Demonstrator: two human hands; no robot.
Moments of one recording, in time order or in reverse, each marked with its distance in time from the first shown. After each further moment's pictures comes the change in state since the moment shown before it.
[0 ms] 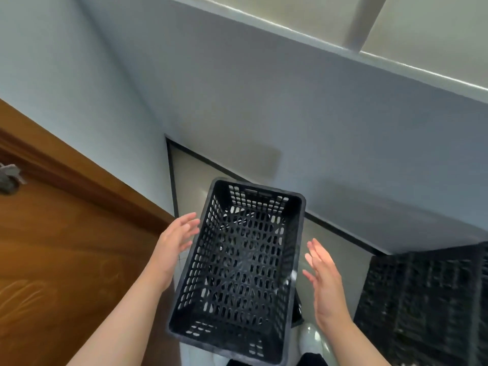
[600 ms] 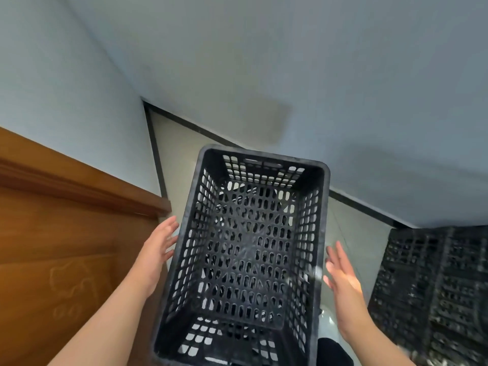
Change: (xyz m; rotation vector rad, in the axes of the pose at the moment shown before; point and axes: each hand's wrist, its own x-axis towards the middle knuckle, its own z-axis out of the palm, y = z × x) left_hand 0.110 -0.153 -0.028 0.032 0.017 -0.252; right_hand 0.086 0.125 -0.013 -0.120 0.049 0.173
